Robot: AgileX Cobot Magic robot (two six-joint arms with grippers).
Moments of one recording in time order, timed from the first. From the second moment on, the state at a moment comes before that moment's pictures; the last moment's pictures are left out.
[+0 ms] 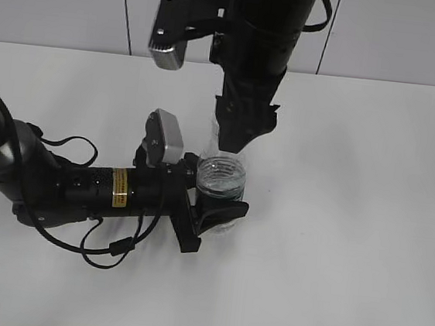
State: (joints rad) left arm -0.44 2.30 -0.91 0.93 -1.20 -0.29; right arm 0.73 1.98 -1.78 0.04 1.22 -1.02
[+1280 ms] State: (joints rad) left arm -0.44 2.30 -0.91 0.93 -1.20 -0.29; right arm 0.73 1.95 -1.84 0.03 1.22 0.03
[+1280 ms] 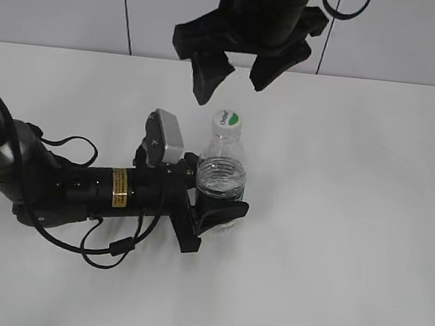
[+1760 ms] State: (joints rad) left arm -0.44 2.30 -0.91 0.93 -1.20 -0.29; right arm 0.73 1.99 -1.79 0.06 1.22 0.01
